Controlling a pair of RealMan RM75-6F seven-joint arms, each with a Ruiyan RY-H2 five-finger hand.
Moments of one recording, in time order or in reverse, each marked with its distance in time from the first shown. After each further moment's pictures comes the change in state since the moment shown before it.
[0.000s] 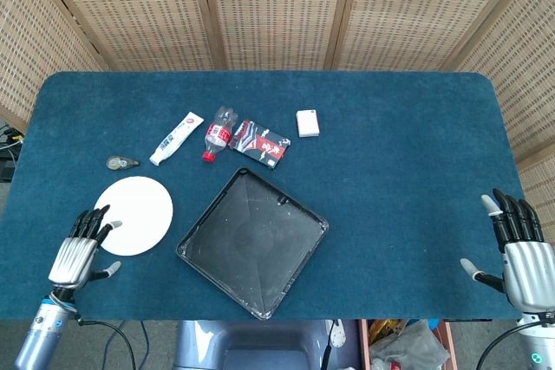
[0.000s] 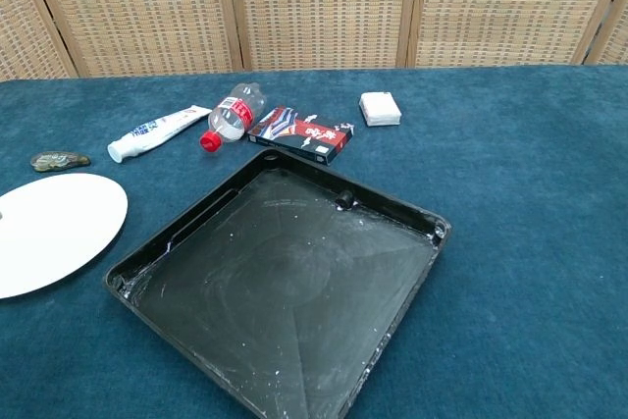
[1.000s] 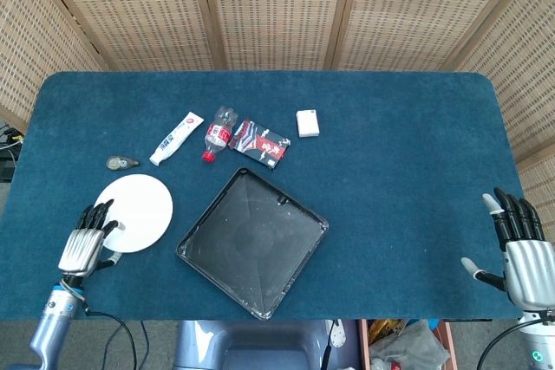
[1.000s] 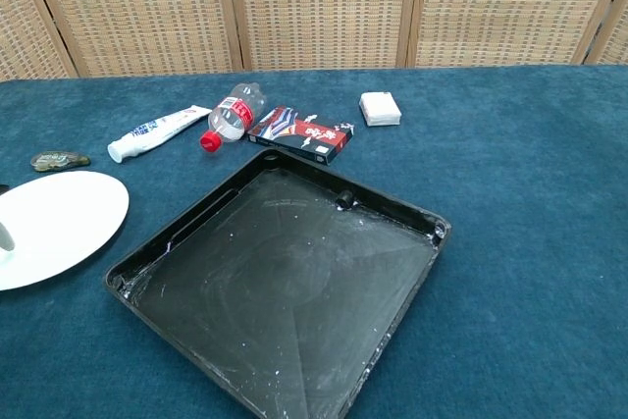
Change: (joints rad) left arm -0.060 -0.117 -0.013 0.207 -0.057 -0.073 -0.064; right arm 0.006 0.001 0.003 0.005 0.014 -0.011 0.014
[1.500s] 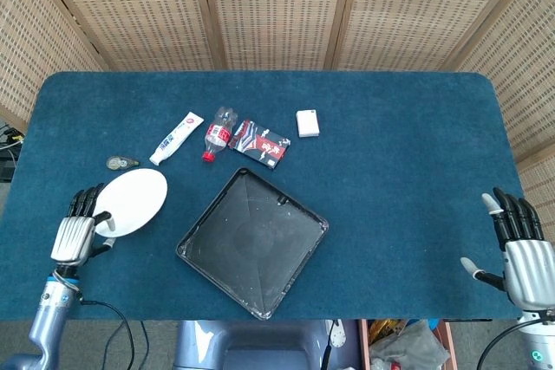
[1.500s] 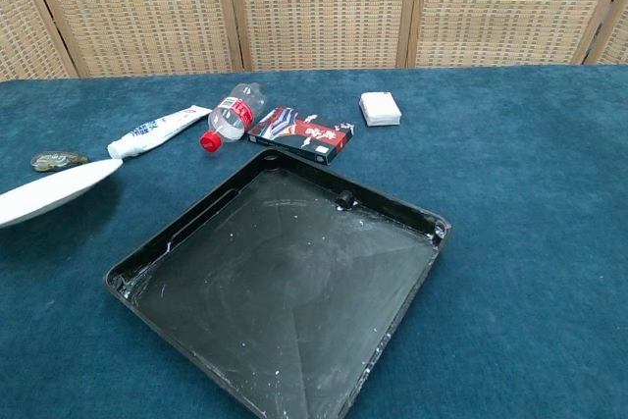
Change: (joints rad) left arm -0.028 -0.009 -0.055 0.038 -0.005 0.093 -0.096; right arm 0.002 -0.003 -0.001 0.003 -0.002 0.000 0.002
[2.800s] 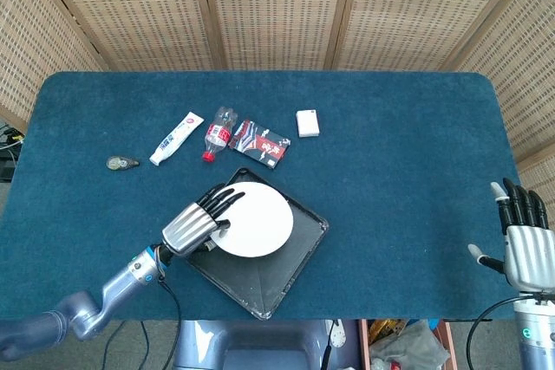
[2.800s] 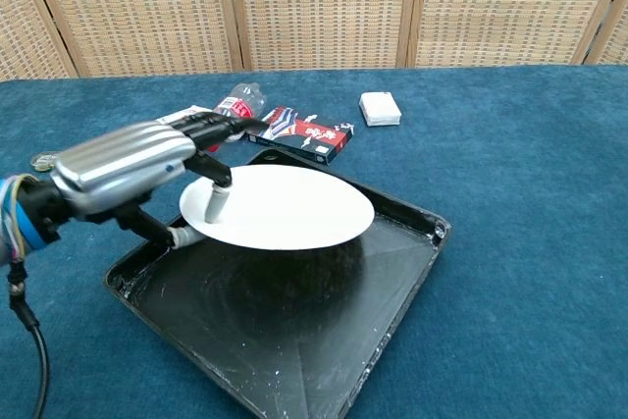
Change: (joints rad) left arm -0.397 0.025 0.061 -0.313 0.296 -0.171 0.217; right arm 0.039 -0.062 0.063 0.040 0.165 -0.069 -0.123
